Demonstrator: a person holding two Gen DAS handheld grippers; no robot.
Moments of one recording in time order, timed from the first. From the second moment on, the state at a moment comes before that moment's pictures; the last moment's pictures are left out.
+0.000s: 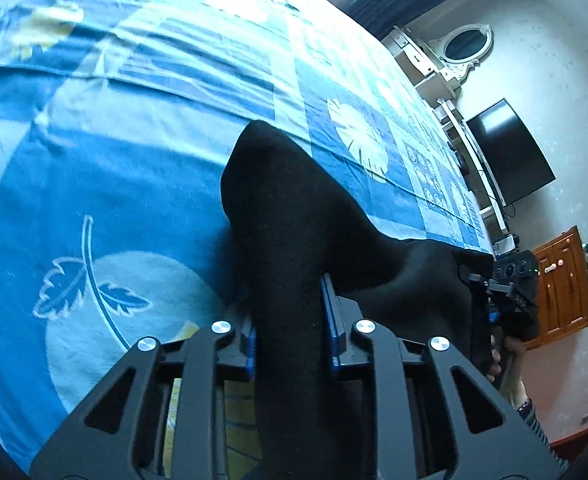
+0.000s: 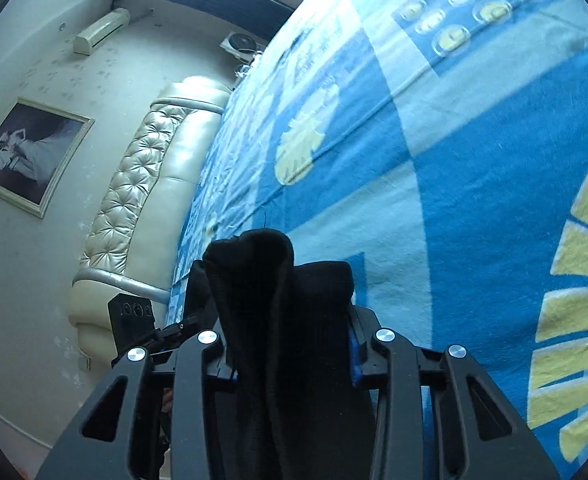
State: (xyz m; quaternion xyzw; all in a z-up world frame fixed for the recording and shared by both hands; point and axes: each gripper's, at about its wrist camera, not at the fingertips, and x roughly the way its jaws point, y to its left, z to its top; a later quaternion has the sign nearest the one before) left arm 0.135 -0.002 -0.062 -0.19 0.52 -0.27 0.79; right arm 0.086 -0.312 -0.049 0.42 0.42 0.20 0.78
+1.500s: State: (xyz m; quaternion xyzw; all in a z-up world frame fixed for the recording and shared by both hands) left arm 0.202 0.043 -0.051 -0.13 0.48 -0.17 0.85; right arm 0.171 -0.303 -0.078 0.51 0.42 0.21 0.72
